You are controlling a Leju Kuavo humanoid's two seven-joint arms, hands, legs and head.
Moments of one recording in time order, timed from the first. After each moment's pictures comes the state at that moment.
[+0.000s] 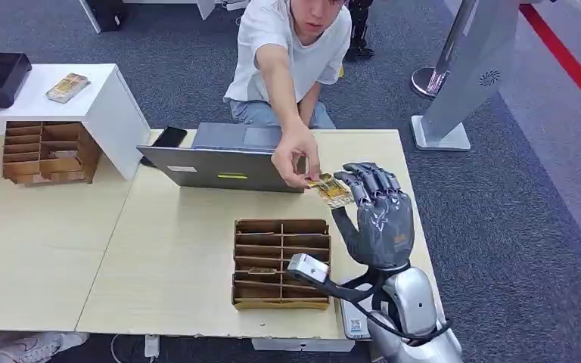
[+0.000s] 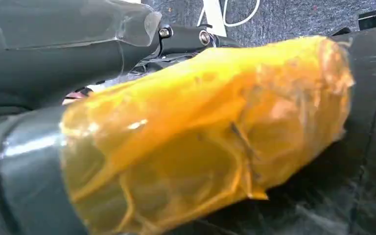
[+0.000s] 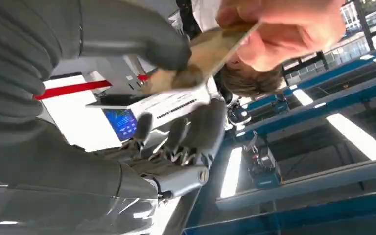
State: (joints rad) left arm -0.04 -0.20 -0.15 -0.31 -1.50 -0.29 0.19; right arm -0.21 0.03 0.44 -1.59 1.33 -0.49 -0.04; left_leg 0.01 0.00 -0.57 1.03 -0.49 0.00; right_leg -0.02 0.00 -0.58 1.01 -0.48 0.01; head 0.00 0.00
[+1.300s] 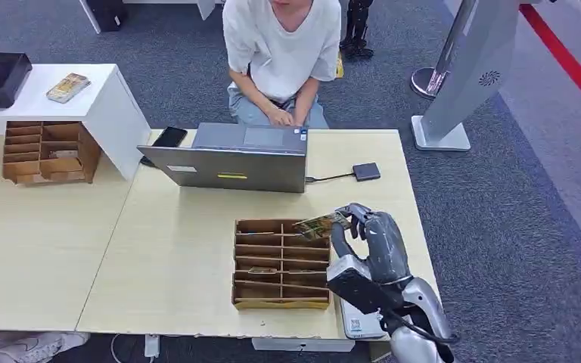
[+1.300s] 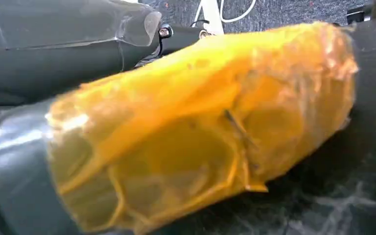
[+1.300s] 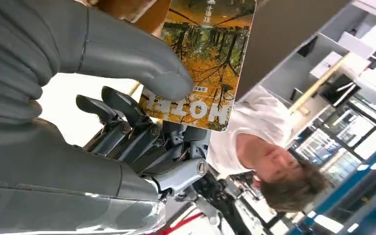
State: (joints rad) left arm -0.03 -0.20 -0.21 -0.30 -1.43 -0.29 0.21; right arm -0.08 0.00 0.37 -1.70 0.66 -0.08 -0.16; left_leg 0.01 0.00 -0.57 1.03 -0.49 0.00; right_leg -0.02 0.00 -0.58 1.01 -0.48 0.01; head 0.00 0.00
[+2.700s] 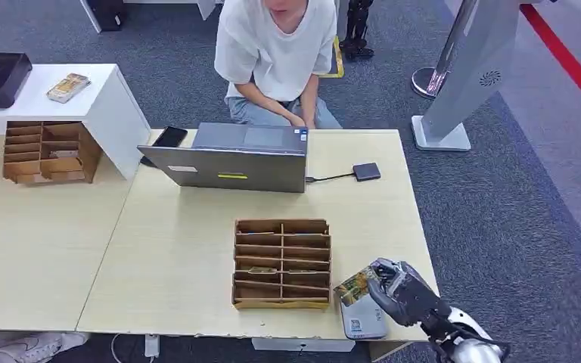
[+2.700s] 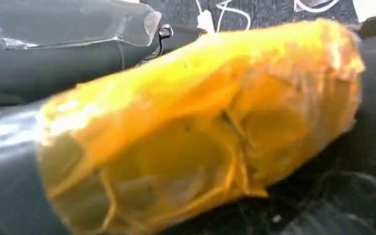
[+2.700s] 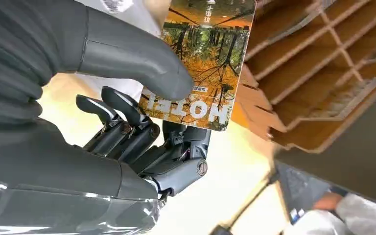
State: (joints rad) left arm -0.02 -0.18 -0.31 -0.28 -1.40 -0.17 0.18; right arm 0.01 -0.28 0.27 -1.53 0.19 0.29 -0.17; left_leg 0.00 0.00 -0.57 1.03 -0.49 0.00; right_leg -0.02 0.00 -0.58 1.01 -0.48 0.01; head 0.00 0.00
